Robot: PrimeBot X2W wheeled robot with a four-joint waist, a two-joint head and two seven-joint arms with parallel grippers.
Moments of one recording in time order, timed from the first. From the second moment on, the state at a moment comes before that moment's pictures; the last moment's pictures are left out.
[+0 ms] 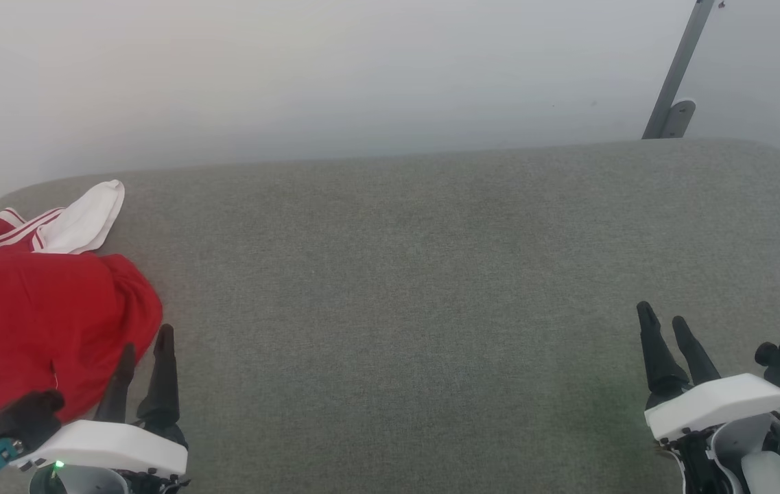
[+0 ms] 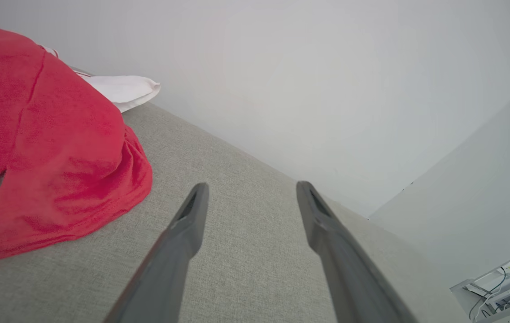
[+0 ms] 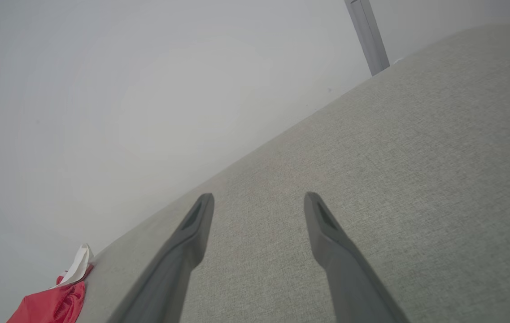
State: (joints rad) left arm -0.03 0.18 0.06 0.19 -0.79 -0.07 -0.12; right arm -0.13 -0.11 -0.04 0.33 0.76 0.13 -0.08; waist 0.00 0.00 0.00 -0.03
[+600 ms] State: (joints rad) left arm -0.02 0.17 0.07 0.17 -0.59 -0.09 -0.17; right arm -0.15 -0.12 -0.02 0.33 0.58 0.13 -0.12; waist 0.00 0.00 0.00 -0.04
